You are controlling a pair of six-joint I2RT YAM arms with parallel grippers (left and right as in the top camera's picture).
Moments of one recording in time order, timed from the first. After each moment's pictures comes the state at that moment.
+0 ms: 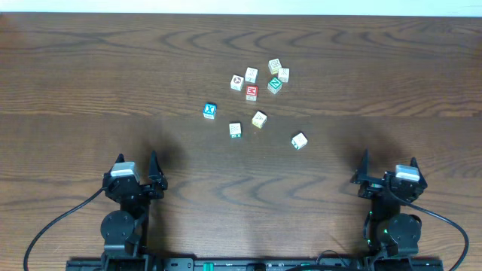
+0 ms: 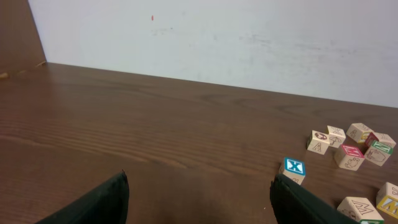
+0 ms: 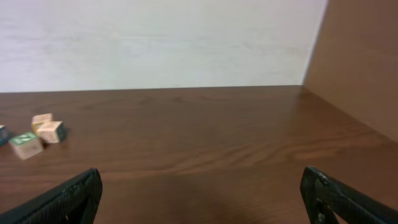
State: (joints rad) left arm -0.02 0.01 0.02 -0.11 -0.08 -0.12; right arm 0.06 0.01 0.01 -0.05 0.27 -0.03
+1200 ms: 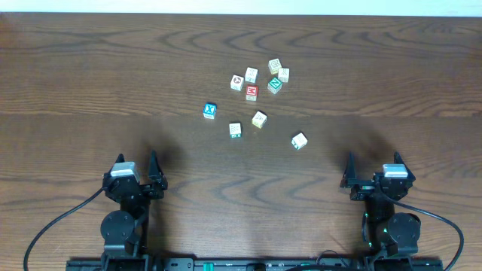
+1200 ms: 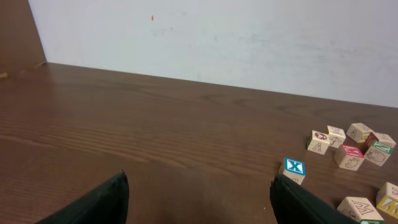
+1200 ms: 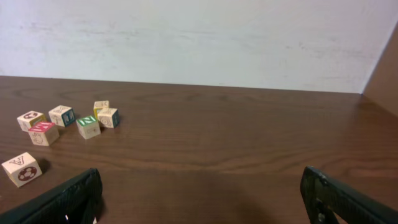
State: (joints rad) left arm -0.02 0.01 0.02 -0.11 -0.08 -0.12; right arm 0.06 0.01 0.01 -0.06 0.08 -0.03
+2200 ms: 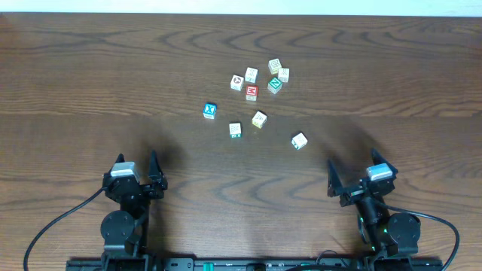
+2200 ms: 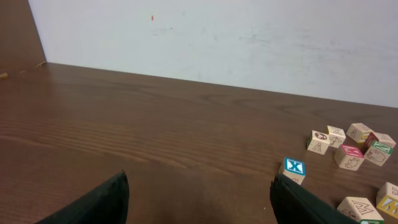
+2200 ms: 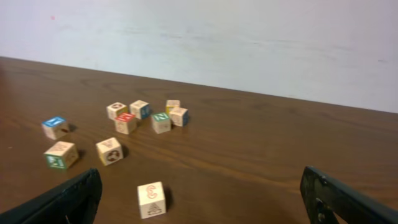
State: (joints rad) left arm -0.02 0.01 0.02 -0.11 -0.08 -0.12; right arm 0.06 0.01 0.01 -0.06 -0.21 -0.03
